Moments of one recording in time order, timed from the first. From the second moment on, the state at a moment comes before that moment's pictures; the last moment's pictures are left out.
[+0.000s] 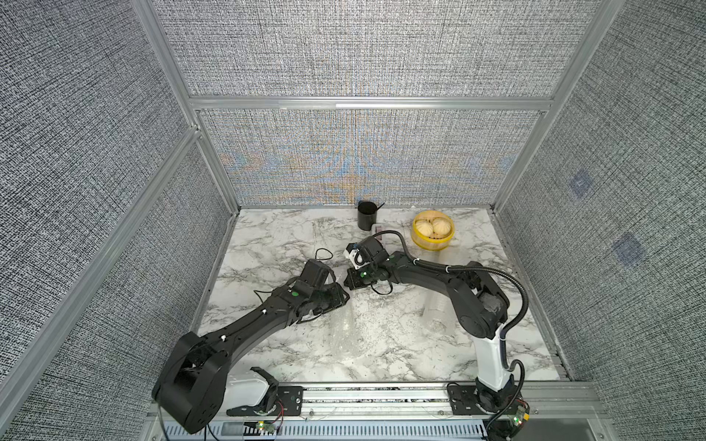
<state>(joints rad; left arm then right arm) -0.60 1.25 0.73 -0.36 0.27 -0.87 0.75 2.06 1.45 -0.34 -0.34 0.44</state>
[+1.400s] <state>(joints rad) -0.62 1.11 0.56 -0.43 0.27 -1.07 0.79 2.05 1.45 -0.31 -0.28 0.46</state>
